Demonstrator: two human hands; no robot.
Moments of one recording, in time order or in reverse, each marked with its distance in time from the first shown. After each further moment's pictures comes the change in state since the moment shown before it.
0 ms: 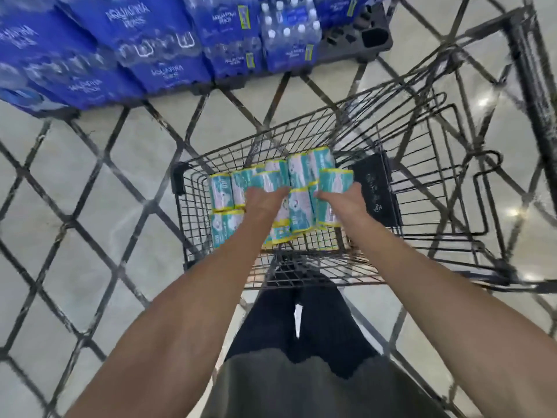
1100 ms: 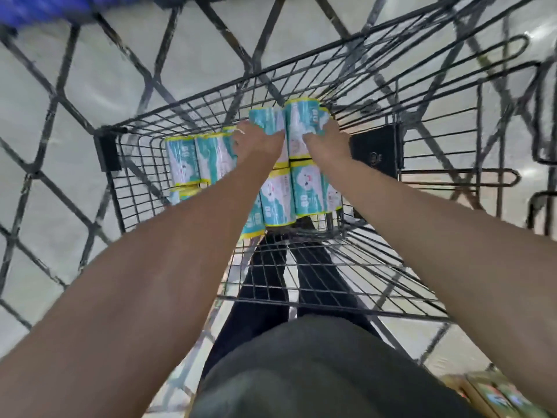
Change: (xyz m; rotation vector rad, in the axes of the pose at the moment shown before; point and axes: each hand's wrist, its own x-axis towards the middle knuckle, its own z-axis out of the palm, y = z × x) left_hand 0.130 0.053 0.101 0.386 0.160 -0.039; right_hand 0.174 -0.021 0.033 -0.404 -0.085 -0.052
